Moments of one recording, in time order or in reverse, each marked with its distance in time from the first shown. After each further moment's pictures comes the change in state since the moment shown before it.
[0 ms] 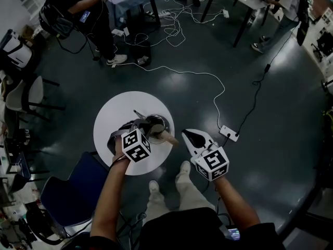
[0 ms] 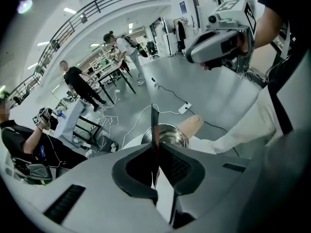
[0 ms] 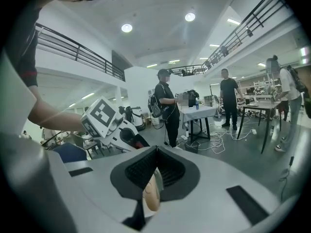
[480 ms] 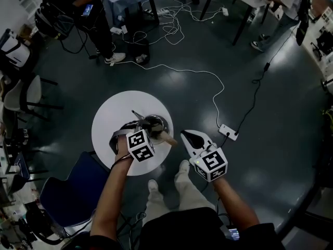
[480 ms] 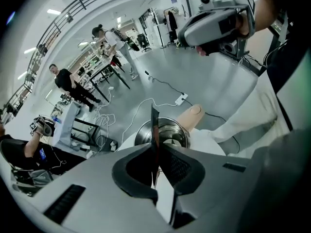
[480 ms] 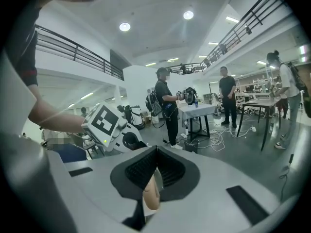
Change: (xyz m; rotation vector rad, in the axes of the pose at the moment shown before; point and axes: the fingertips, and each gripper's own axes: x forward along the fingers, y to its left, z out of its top) left arm 0.030 -0.008 -0.005 0.099 0.084 -0.023; right arm 0.006 -0.007 -0.009 0.014 0.015 -0.002
